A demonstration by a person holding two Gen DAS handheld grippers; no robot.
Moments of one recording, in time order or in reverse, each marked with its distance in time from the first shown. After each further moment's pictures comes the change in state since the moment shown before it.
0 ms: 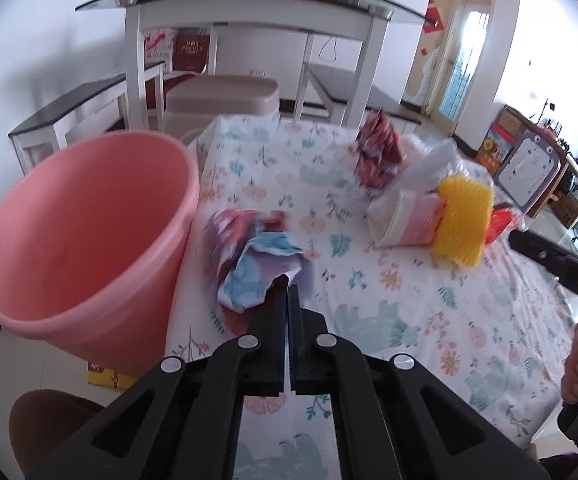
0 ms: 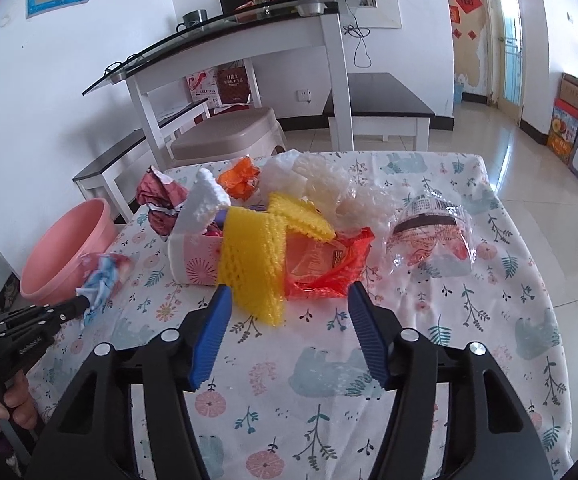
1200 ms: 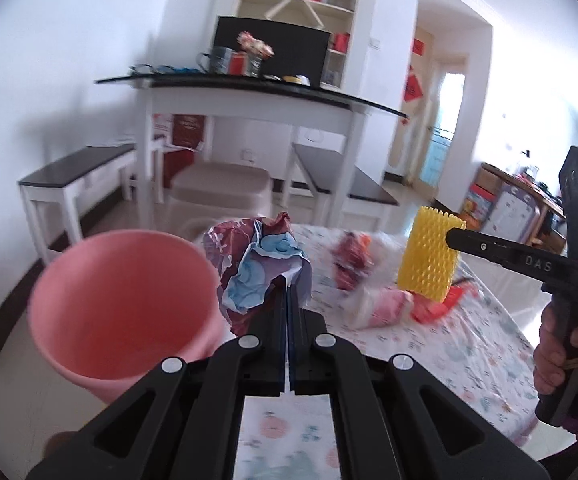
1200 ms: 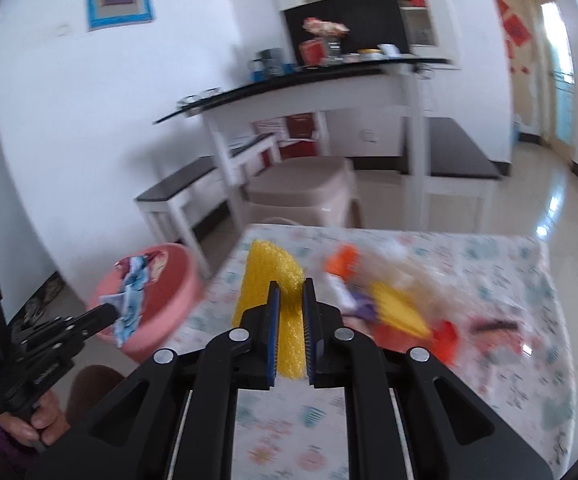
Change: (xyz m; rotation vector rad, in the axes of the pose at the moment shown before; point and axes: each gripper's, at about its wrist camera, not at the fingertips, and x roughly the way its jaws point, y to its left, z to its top) left arm -0.088 0.018 0.019 -0.008 -0.283 -0.029; right arm -0.030 0.078 0.061 -0.120 -0.112 0.226
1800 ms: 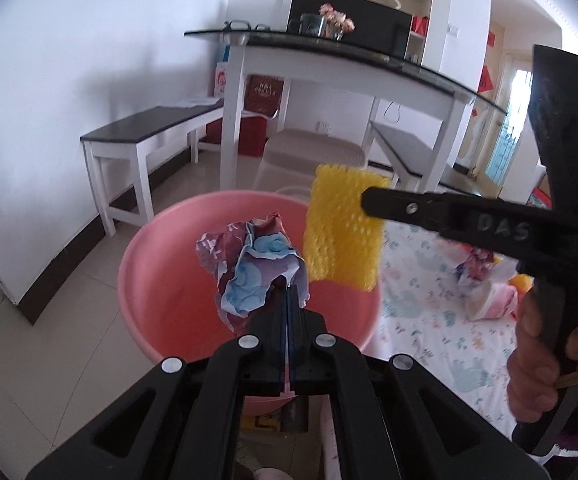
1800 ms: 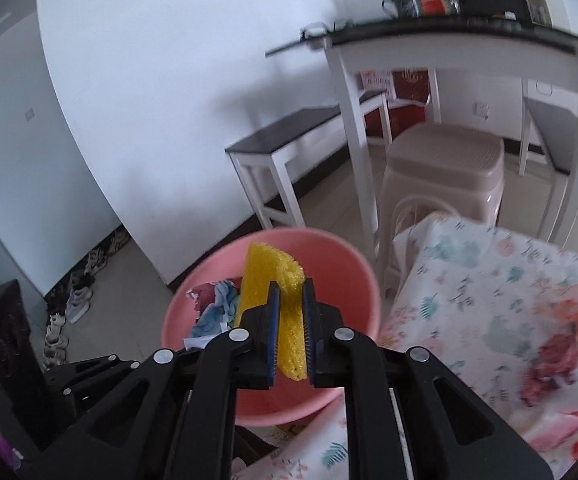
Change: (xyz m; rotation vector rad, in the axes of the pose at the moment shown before) left arm 0.022 0.107 -0.009 -0.111 0.134 0.203; right arm 0.151 0.157 0.016 -0.097 0.184 0.280
